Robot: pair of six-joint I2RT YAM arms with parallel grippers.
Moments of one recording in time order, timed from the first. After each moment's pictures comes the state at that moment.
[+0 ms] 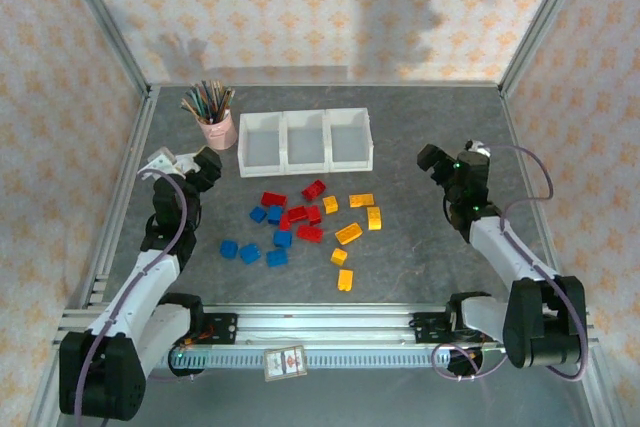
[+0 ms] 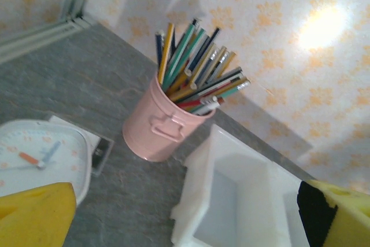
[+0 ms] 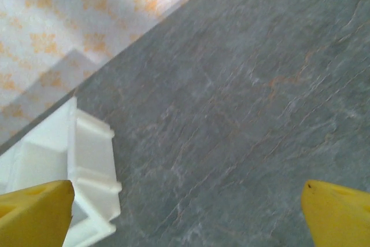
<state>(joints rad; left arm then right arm) -0.03 0.87 0.43 0.21 -0.21 -0.66 0.07 1.14 0.58 0.09 0.01 0.63</state>
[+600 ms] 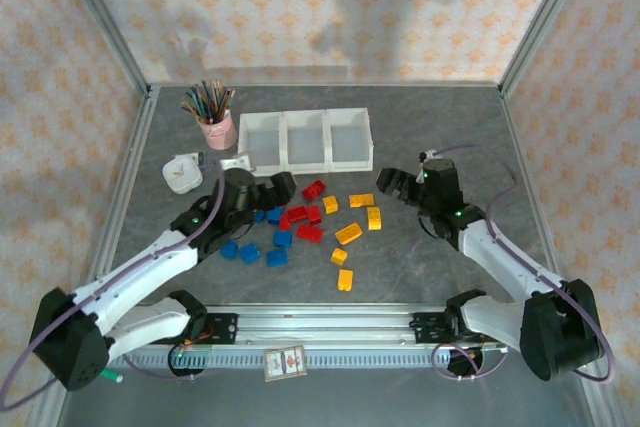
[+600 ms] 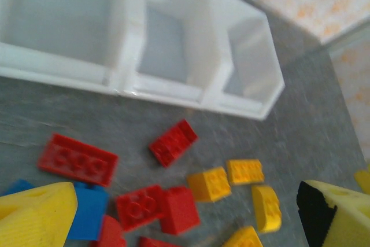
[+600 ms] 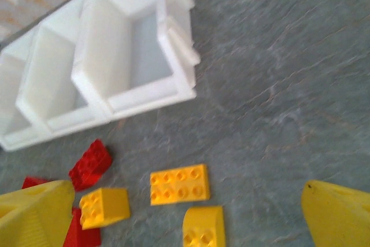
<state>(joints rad) -0.62 1.08 0.72 -0.23 -0.17 -0.81 0.35 1.08 0.58 -0.12 -0.09 0.60</state>
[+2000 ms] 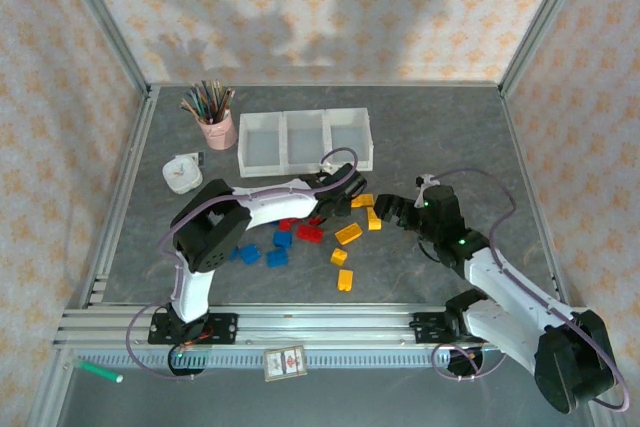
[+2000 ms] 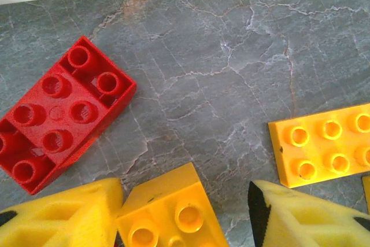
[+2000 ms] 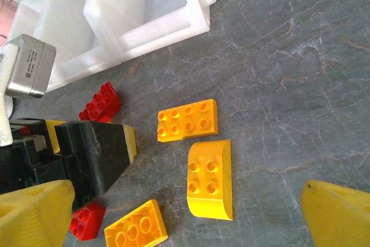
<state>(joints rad) -0.83 1.98 1.33 -0.50 -0.33 -0.75 0.40 0.90 0.40 -0.11 -0.12 0.62</state>
